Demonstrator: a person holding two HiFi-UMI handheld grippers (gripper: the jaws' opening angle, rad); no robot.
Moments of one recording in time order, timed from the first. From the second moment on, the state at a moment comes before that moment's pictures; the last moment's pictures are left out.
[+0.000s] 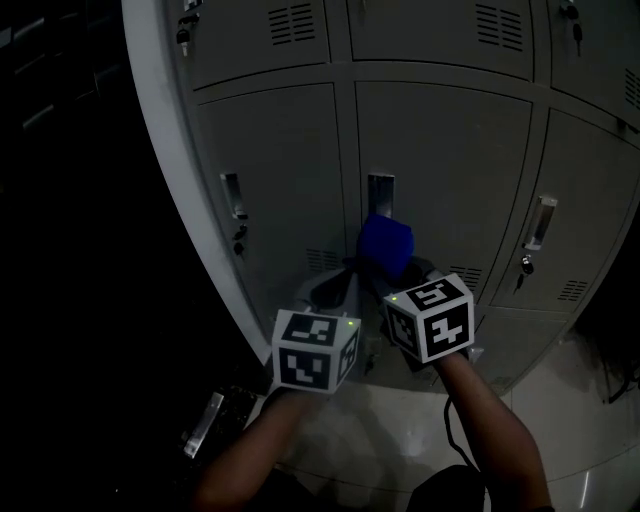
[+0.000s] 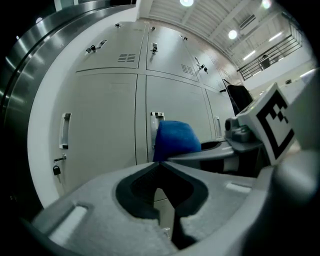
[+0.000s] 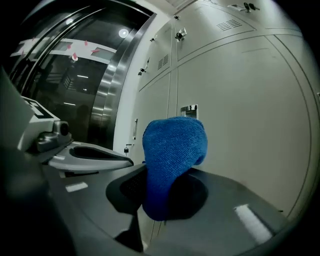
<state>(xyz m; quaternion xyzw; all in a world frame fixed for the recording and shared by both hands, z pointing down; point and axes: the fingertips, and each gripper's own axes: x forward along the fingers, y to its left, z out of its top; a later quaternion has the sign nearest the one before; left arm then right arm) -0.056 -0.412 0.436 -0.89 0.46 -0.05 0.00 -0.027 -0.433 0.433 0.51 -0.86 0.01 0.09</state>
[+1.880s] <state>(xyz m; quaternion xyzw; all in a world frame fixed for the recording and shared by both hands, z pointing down) -0.001 -0.414 0.463 -0.90 0.43 -0.06 0.00 0.151 -0.402 0.442 0.64 -0.76 -0.03 0.10</state>
